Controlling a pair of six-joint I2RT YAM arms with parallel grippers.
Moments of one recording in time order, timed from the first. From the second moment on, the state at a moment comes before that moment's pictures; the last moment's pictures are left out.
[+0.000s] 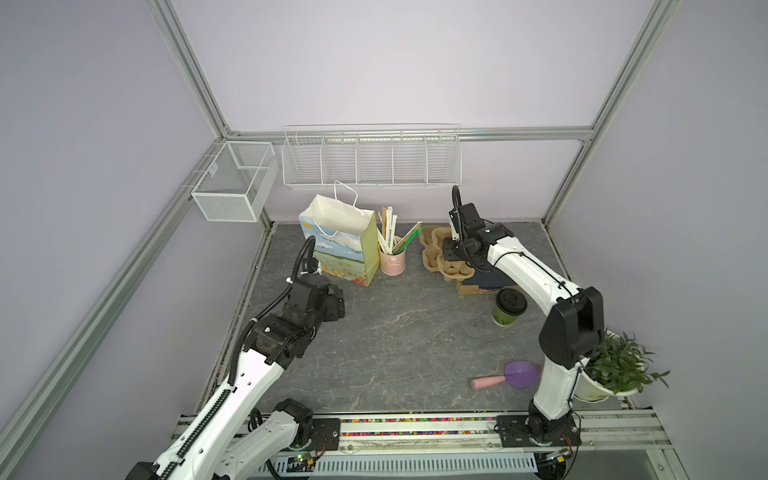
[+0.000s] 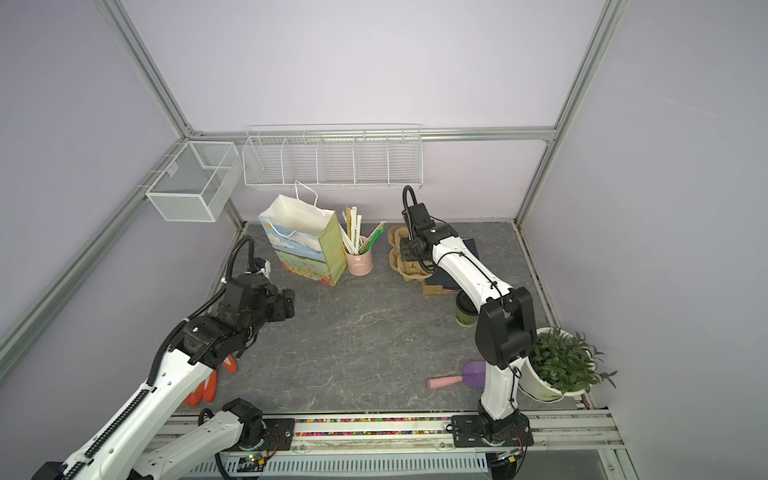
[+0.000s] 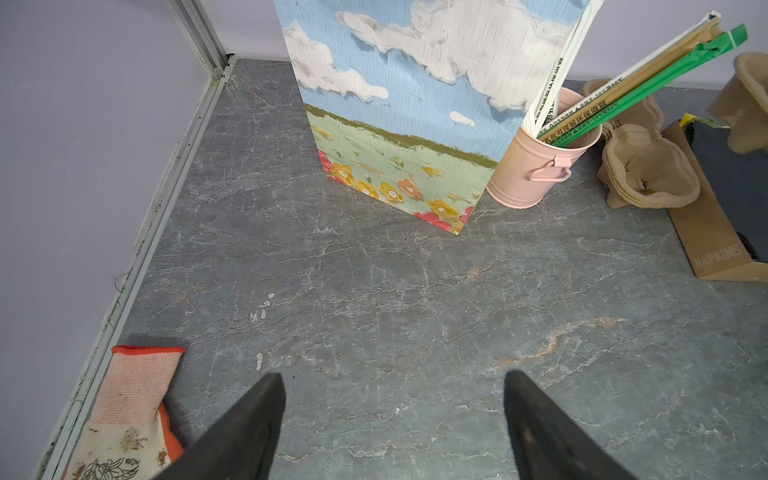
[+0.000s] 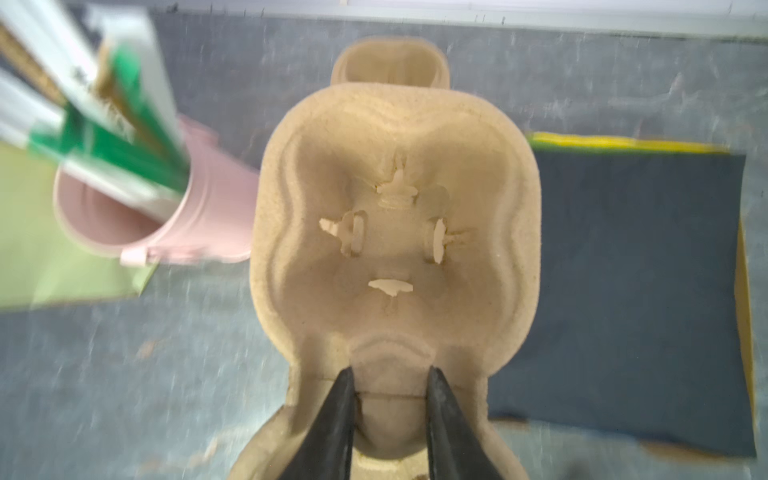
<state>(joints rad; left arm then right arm) -0.51 0.90 0.96 -0.77 -0.36 -0.35 0.49 1.81 1.65 -0.78 0.13 0.32</state>
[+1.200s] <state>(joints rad) -0.51 0.88 0.96 -0.76 -0.36 -0.36 0.67 1.68 1.07 -0.50 0.28 0.42</state>
